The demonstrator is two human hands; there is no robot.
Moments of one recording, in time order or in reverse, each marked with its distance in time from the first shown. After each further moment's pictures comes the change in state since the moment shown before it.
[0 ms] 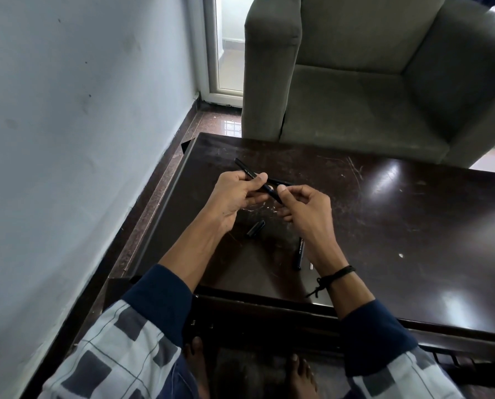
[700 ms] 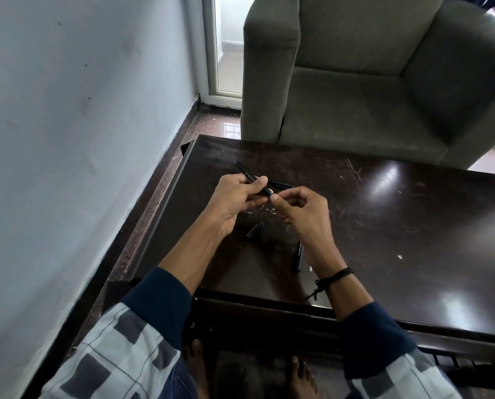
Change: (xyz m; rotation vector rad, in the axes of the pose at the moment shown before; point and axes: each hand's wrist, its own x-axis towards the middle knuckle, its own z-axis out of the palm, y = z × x) left_hand -0.003 0.002 0.001 0.016 -0.018 0.000; right_hand 0.000 0.002 -0.001 -0.040 -0.021 -0.021
